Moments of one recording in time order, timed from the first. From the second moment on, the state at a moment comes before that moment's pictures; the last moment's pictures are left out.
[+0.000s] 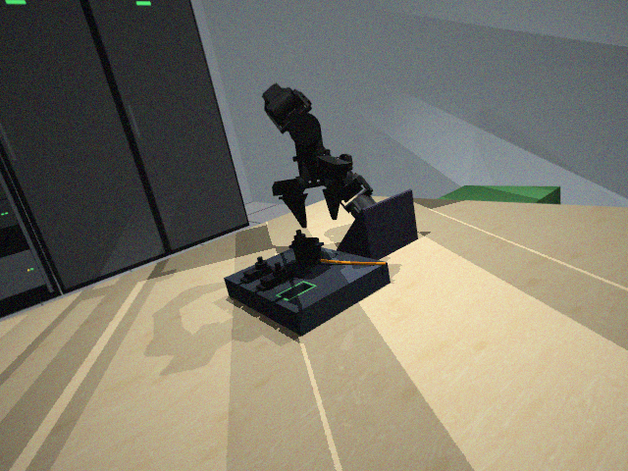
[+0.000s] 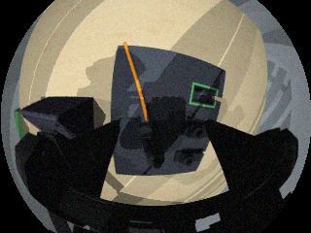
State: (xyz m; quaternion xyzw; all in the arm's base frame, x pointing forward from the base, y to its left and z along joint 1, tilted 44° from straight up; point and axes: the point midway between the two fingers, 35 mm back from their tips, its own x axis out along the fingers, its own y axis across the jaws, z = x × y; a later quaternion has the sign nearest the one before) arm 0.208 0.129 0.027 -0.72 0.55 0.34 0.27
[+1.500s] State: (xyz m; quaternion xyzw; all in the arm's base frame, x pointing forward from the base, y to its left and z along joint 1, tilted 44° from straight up) arm 0.217 0.059 0.021 -0.70 0.58 0.38 0.17
